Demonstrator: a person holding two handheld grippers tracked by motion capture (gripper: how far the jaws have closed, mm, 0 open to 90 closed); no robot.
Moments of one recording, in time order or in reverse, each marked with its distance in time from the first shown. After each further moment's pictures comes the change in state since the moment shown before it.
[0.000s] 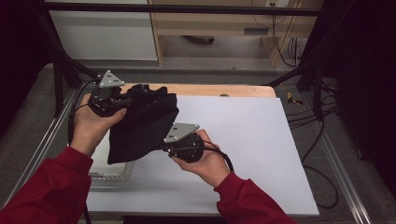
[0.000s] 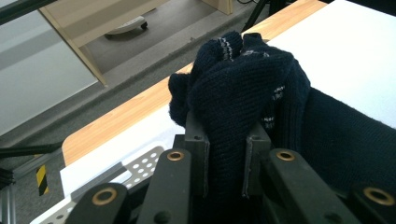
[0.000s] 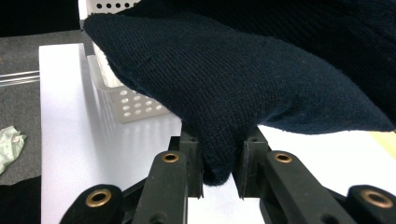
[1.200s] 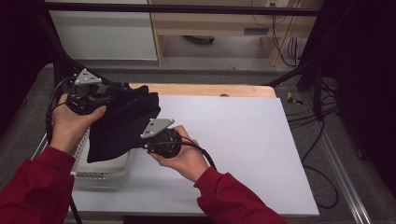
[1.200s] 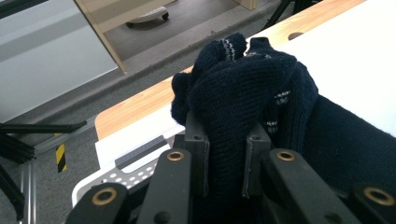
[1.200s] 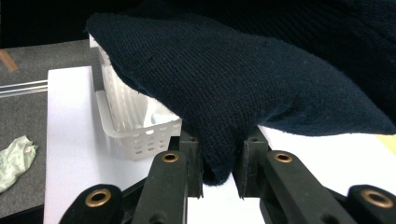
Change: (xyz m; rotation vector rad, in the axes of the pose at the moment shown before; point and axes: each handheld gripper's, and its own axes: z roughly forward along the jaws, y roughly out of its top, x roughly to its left) left arm 0.042 -0.022 -0.016 0.016 0.066 -0.066; right arm 0.011 0.032 0.043 -0.015 0.048 0.003
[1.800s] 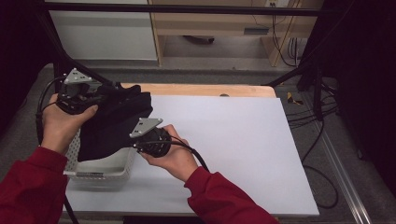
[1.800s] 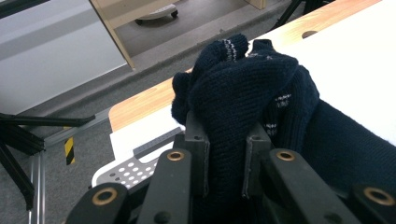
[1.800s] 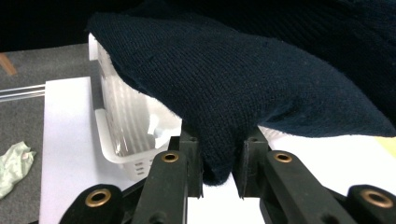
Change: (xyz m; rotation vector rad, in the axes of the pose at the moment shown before) left arm 0.015 -0.007 -0.008 0.000 0.022 -0.022; right arm 0.008 0.013 0.020 -0.013 0.005 0.001
